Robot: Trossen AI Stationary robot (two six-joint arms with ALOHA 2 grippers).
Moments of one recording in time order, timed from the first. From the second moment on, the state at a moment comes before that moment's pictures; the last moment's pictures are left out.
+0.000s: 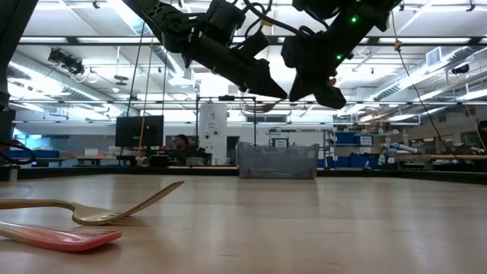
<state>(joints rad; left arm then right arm) 0.29 1.82 1.20 0.26 -0.02 0.33 -0.03 1.50 0.97 -0.24 0.84 -0.84</state>
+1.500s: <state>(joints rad) 0.22 1.43 0.77 0.29 -0.30 0.33 -0.24 1.51 0.97 -0.27 0.55 -0.70</state>
